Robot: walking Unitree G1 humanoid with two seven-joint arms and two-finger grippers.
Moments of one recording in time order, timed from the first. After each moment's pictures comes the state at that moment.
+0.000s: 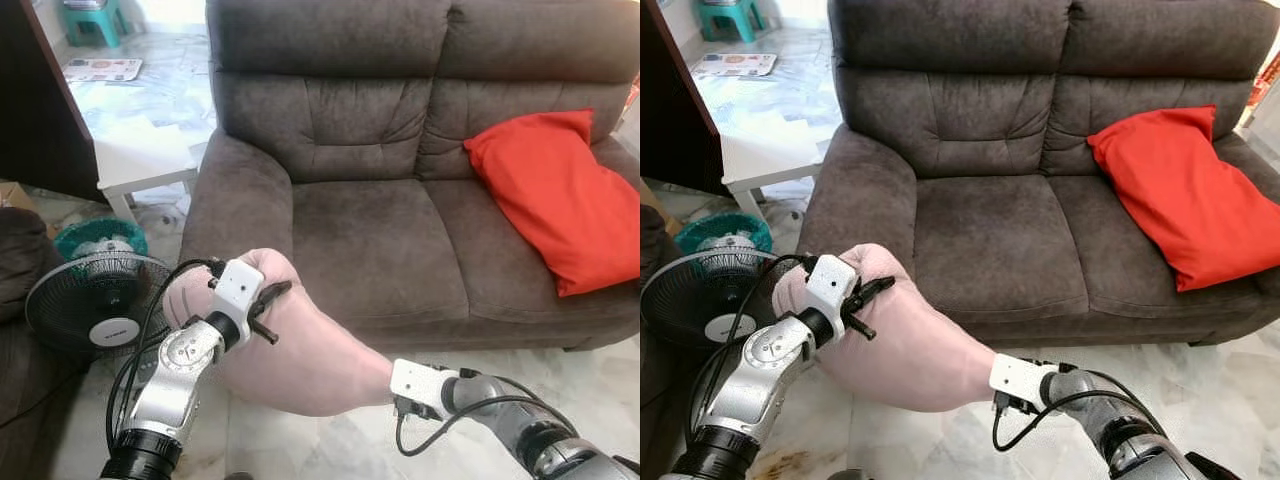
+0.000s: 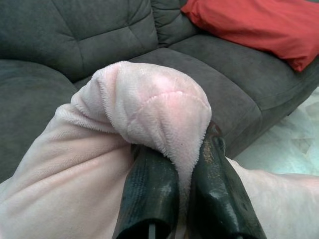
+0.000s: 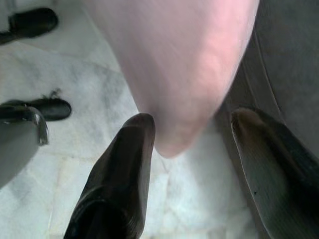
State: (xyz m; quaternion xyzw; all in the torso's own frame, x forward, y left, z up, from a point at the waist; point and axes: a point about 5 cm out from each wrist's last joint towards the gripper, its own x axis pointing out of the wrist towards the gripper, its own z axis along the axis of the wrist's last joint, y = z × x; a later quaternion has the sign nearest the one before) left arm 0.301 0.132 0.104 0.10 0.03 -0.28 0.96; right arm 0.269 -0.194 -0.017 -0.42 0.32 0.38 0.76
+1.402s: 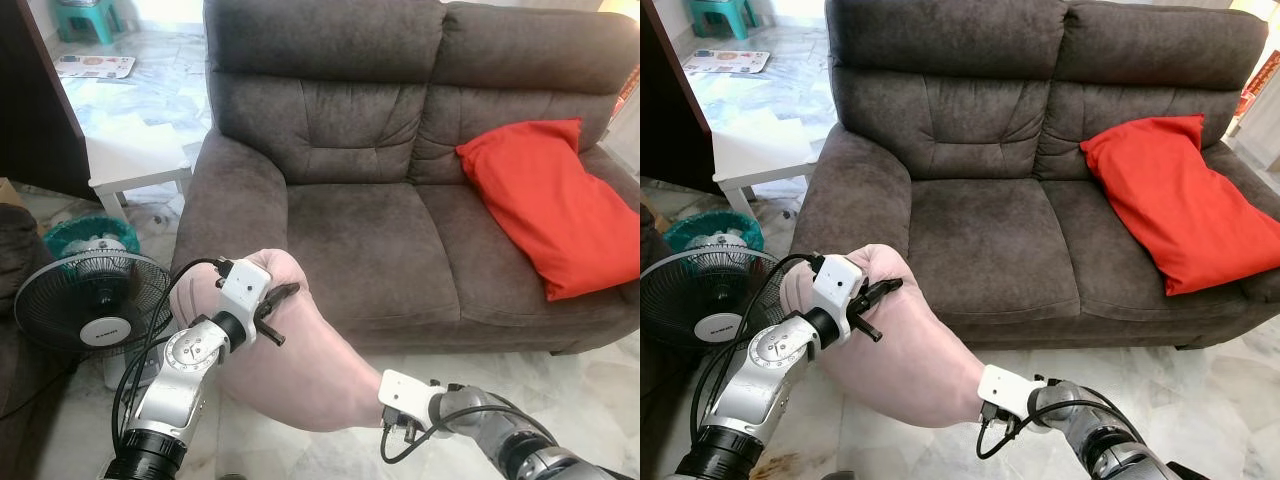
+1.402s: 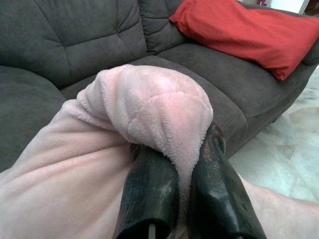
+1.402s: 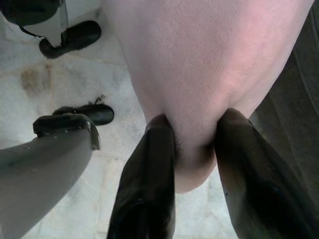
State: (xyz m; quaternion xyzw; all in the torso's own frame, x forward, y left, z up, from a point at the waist) left arm 0.300 0.125 0.108 0.09 0.03 -0.29 0.95; right arm 0.255 -0.170 -0.031 -0.34 0.37 0.43 0.75
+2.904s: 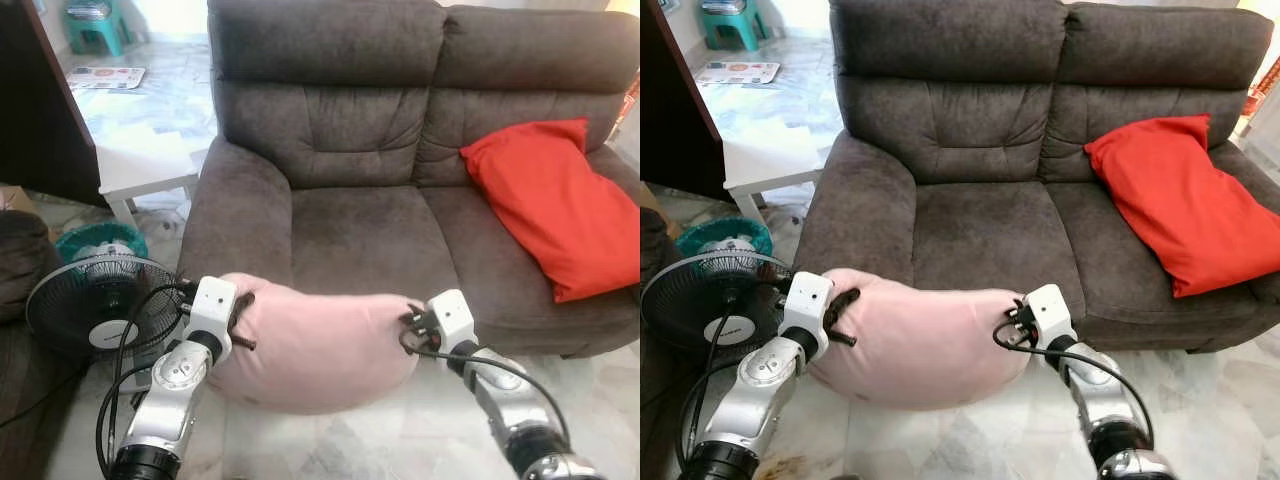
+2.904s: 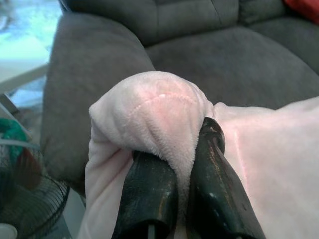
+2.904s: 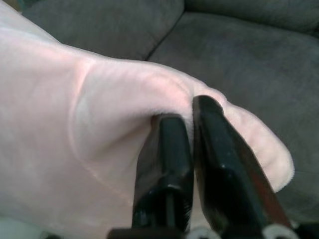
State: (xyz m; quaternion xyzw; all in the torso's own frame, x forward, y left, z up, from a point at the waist) left arm 0.299 0.159 0.080 0.08 0.06 -0.10 0.99; right arm 0.295 -0.183 0.030 -0.05 0.14 0.20 0.97
